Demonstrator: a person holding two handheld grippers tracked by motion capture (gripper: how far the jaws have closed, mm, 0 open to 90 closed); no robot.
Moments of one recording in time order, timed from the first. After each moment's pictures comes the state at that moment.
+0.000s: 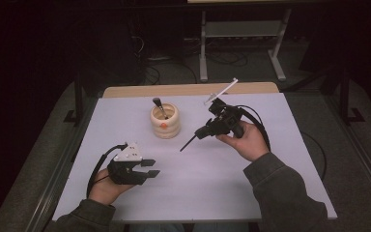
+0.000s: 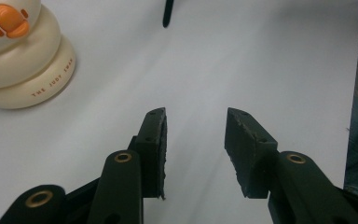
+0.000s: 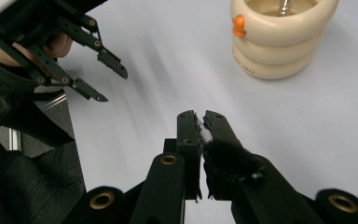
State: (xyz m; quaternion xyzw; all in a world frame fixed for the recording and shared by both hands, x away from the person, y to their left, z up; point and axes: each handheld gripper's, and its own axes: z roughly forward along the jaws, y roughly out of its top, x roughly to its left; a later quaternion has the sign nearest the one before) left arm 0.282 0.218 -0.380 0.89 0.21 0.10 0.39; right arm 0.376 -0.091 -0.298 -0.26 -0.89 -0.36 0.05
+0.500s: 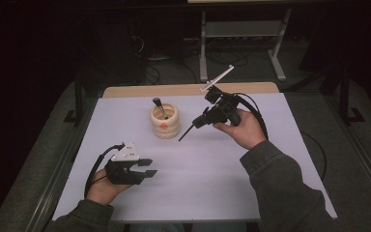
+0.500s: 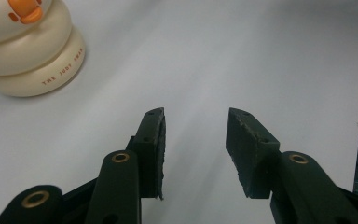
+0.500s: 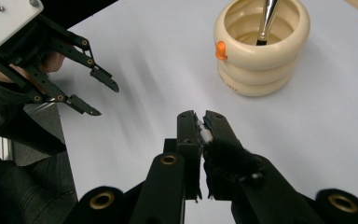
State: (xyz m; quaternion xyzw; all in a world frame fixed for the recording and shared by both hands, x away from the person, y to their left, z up) left arm 0.283 0.226 -0.383 0.89 0.22 0.10 0.39; right arm 0.395 -0.082 -0.276 -0.27 -0.89 -0.35 0.03
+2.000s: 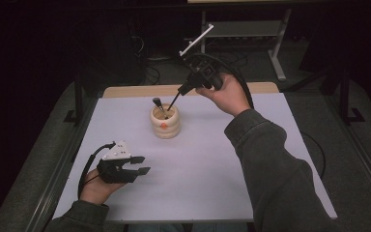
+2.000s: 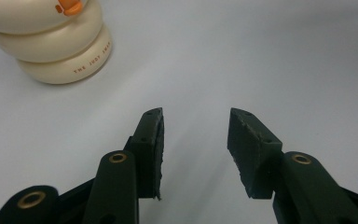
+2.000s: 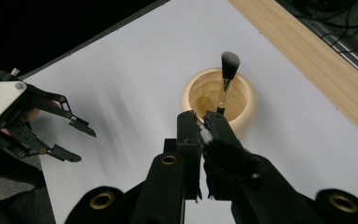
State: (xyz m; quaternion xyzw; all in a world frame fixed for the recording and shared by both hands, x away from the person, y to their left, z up) left arm 0.283 0.244 -0.381 0.88 0.25 0.11 0.40; right arm 0.444 -0.040 -0.207 -0.28 -0.90 -0.34 -0.01
